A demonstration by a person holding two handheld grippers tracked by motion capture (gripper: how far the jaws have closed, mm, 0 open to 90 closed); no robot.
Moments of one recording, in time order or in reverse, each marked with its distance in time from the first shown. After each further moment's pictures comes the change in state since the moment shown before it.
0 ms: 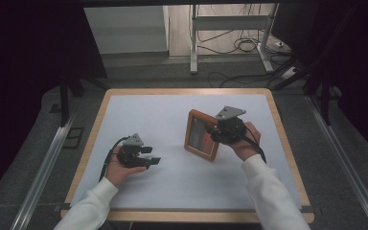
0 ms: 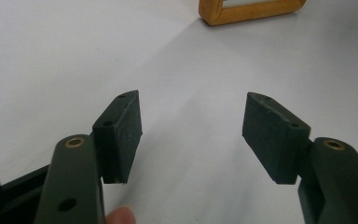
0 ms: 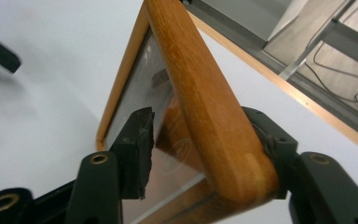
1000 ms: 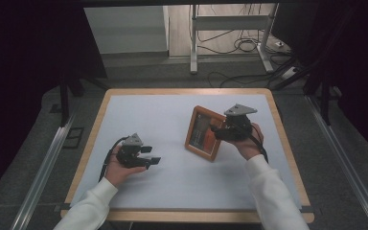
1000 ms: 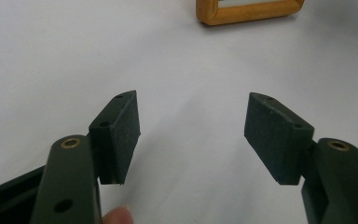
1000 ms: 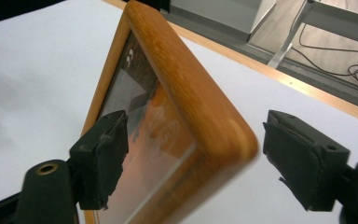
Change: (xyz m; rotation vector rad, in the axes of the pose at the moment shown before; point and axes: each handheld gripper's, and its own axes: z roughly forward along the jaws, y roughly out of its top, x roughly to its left) left arm -0.001 0.001 -0.003 -0.018 0.004 0.006; right arm -0.019 -0.017 0.002 -0.044 -0.051 0.185
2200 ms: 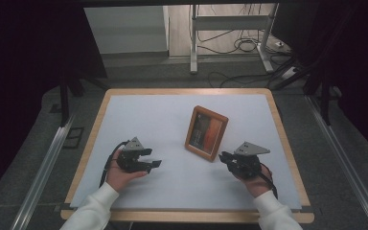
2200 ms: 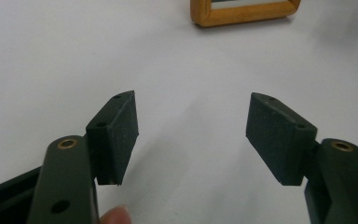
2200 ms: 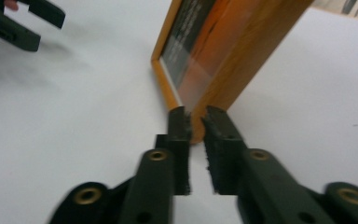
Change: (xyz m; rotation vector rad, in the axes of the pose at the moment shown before) left arm -0.018 -0.006 -0.002 -0.023 0.045 0.003; right arm 0.034 -0.094 -0.041 0.004 0.154 0.034
